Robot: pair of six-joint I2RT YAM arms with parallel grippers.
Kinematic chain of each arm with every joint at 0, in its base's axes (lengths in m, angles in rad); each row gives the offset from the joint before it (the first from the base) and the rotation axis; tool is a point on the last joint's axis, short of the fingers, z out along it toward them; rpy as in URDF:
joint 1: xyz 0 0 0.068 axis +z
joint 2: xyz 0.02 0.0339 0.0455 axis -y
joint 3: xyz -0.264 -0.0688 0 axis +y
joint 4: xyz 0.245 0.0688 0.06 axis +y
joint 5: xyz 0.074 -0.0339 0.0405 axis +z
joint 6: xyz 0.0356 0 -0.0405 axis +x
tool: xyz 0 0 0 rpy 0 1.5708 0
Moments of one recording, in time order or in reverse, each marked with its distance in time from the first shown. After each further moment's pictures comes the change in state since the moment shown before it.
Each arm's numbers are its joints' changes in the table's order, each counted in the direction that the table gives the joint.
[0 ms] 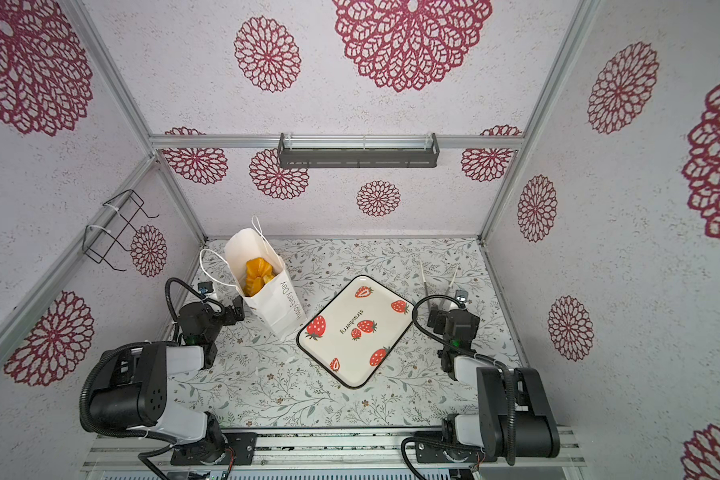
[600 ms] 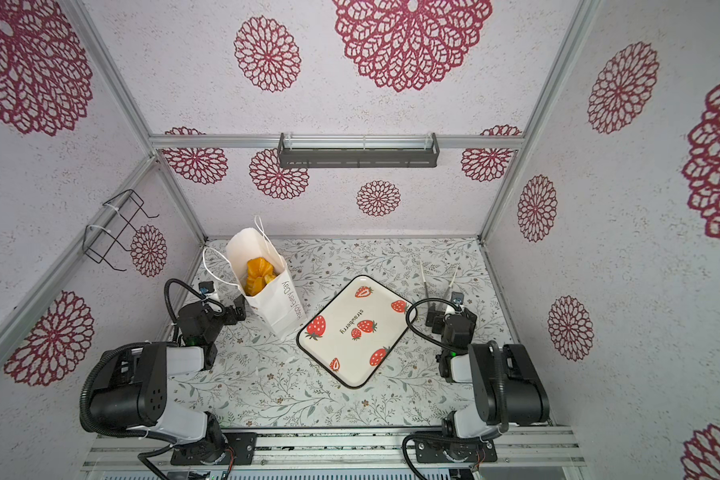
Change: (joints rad) left arm 0.005 0.000 0.004 -0.023 -0.042 -0.002; right arm -0.001 -0.194 0.051 -0.332 0.040 -0.077
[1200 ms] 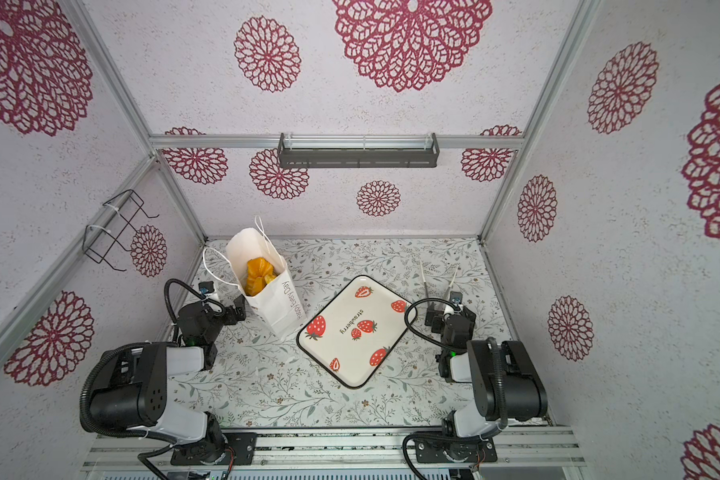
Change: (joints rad) left arm 0.000 0.000 0.000 0.000 0.000 -0.002; right arm 0.000 -0.006 0.000 -0.052 0.009 -0.015
